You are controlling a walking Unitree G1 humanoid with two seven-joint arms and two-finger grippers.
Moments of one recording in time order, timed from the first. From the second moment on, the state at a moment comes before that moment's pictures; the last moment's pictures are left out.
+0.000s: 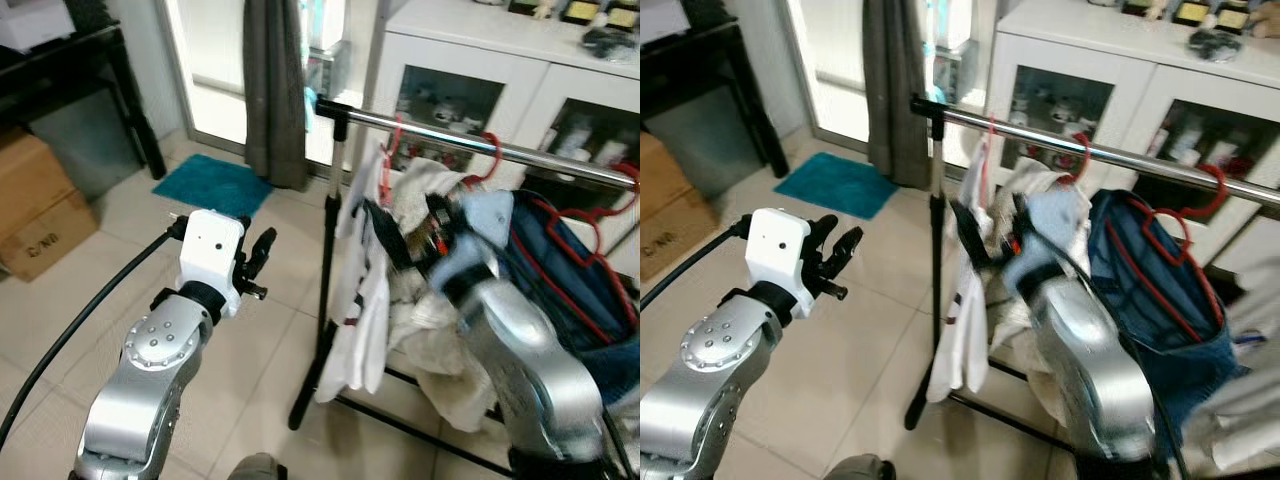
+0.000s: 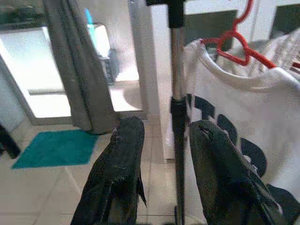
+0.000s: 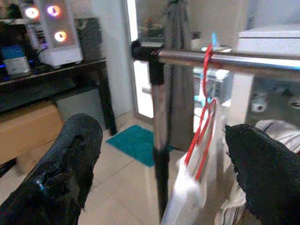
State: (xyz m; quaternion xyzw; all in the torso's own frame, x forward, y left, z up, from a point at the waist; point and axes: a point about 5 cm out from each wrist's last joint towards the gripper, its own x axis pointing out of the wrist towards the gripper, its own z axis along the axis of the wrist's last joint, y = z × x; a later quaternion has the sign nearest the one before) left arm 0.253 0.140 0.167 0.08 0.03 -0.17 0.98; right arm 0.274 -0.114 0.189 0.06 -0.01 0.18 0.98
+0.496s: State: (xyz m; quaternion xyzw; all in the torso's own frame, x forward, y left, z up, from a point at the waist) left arm 0.233 0.146 0.161 0.14 0.10 -0.36 0.92; right arm 0.340 -0.108 0.190 0.01 0.08 0.12 0.99
